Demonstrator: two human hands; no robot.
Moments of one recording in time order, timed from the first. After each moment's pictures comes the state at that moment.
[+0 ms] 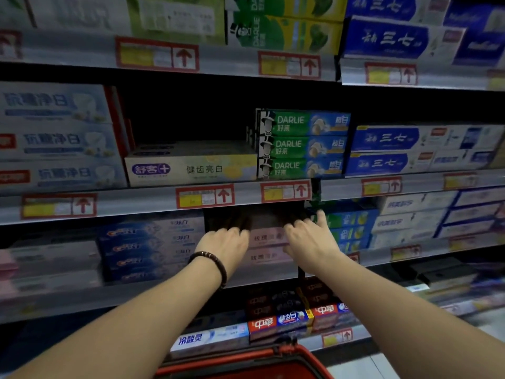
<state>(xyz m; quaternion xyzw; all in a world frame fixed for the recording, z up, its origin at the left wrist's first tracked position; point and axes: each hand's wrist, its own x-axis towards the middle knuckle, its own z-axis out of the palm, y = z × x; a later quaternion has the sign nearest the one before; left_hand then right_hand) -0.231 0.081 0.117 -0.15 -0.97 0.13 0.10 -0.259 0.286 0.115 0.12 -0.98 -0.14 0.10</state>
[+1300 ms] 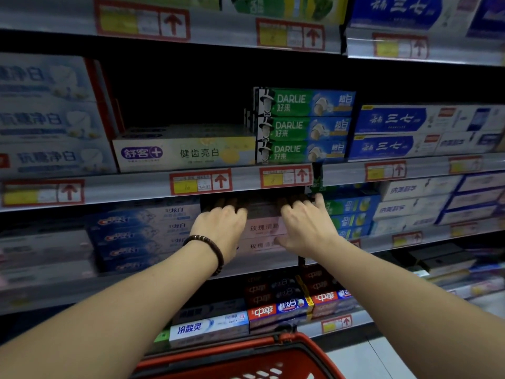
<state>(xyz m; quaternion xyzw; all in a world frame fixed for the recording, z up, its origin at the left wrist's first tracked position) -0.233 0.078 0.126 -0.13 -0.98 0.10 0.12 -0.261 0.281 0.118 0.14 -0.97 -0.13 0.14</state>
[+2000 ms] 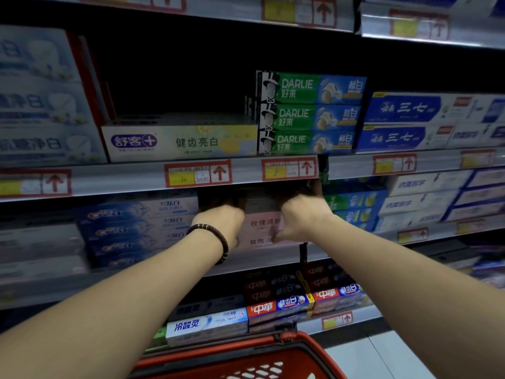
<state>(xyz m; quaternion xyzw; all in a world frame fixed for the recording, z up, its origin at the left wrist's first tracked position) -0.254 0.082 0.126 -0.10 -0.99 0.06 -0.02 -0.292 0.271 0.128 0.14 -0.98 -0.11 0.01</state>
